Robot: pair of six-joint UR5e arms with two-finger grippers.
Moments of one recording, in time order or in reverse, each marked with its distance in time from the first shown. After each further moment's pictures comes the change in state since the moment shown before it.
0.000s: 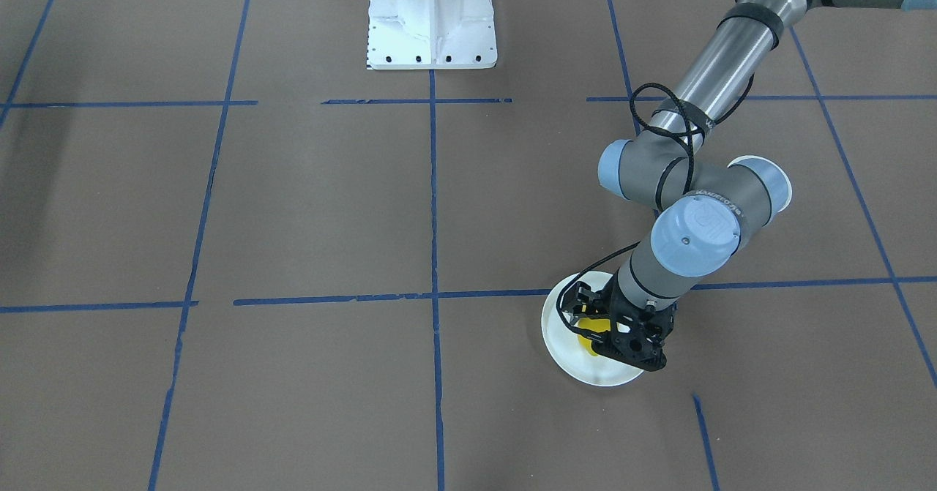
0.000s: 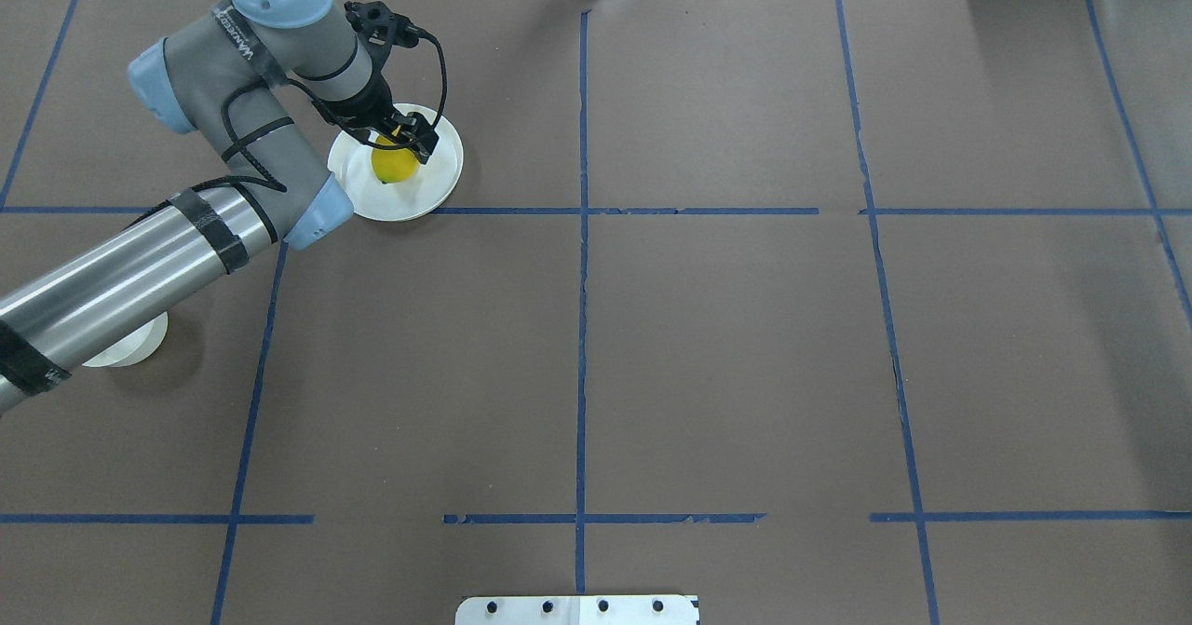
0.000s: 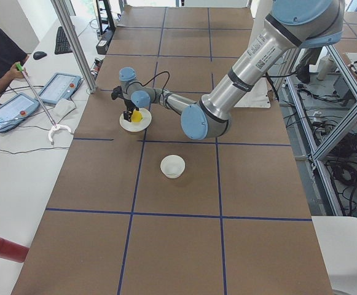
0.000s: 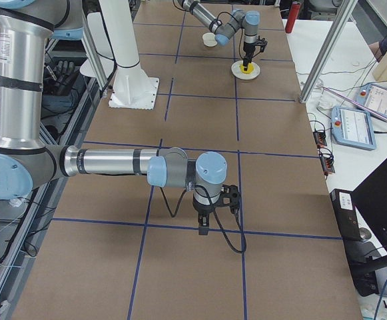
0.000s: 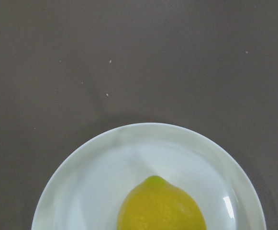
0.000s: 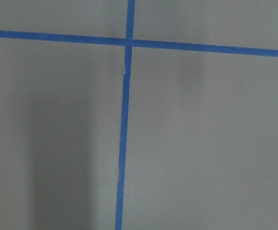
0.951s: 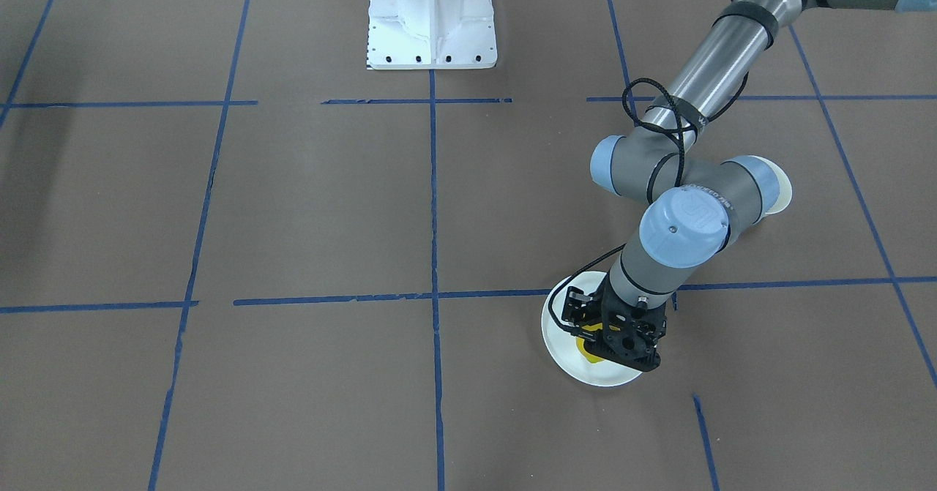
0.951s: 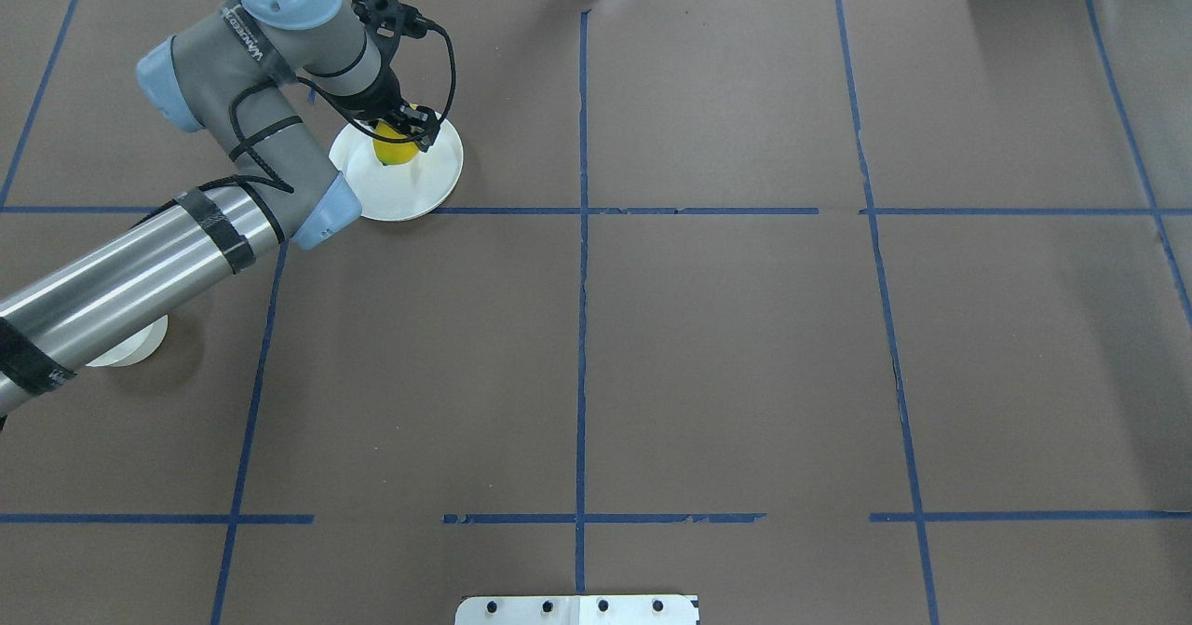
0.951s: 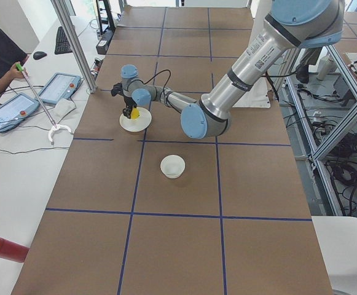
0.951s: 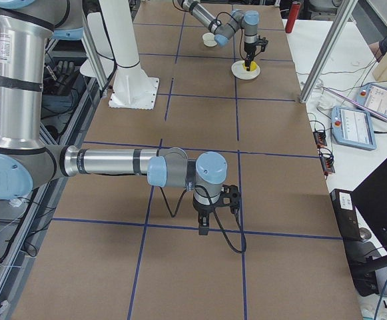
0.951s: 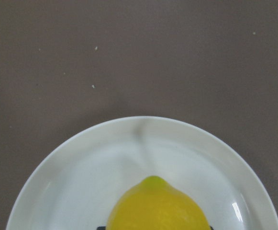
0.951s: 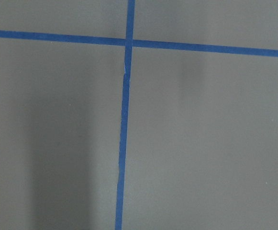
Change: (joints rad) left arm -0.006 0.002 -0.061 0.013 0.060 -0.014; right arm 0.000 0.000 0.000 0.000 0.000 0.000
